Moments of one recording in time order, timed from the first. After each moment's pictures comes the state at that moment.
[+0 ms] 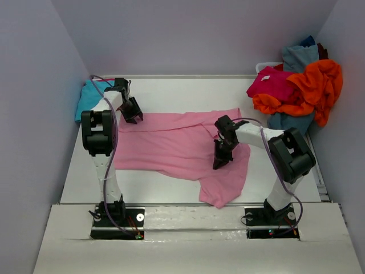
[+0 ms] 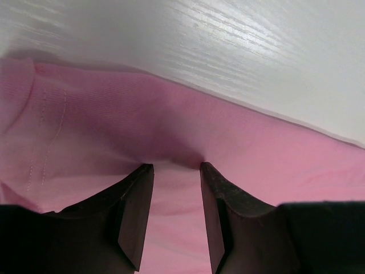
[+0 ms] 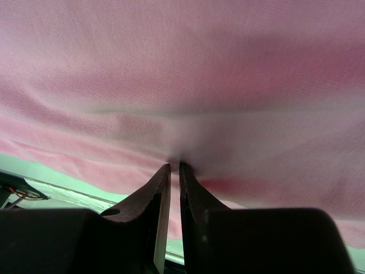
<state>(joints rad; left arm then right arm) 0.00 2.19 1.71 -0.75 0.16 -0.48 0.51 1.78 1.04 -0.71 -0.27 0.65</state>
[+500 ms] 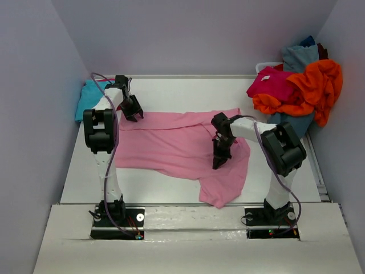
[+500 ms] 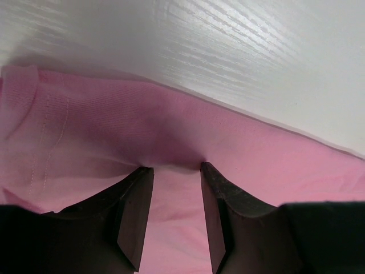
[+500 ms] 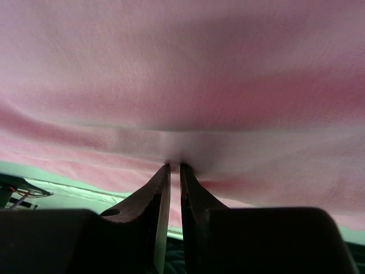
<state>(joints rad) 0.00 2.26 1.84 -0.82 0.16 -0.49 0.50 1.88 1.17 -0.83 -0.27 0.65</state>
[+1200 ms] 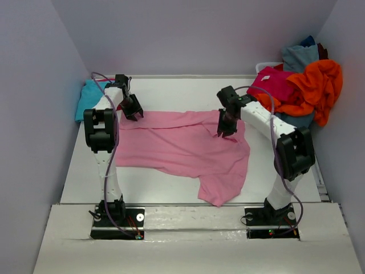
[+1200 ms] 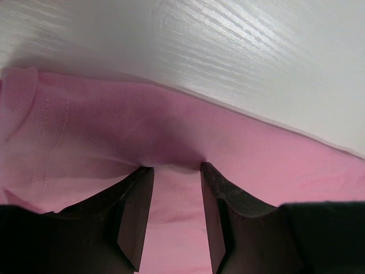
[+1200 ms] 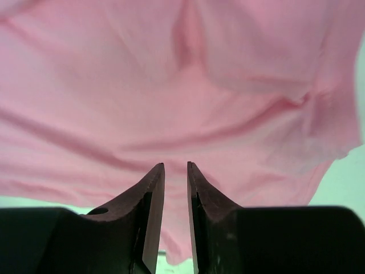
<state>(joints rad) 0.00 2.29 1.88 -0.84 0.17 -0.48 0.46 1.80 1.46 -0.94 0.04 0.62</state>
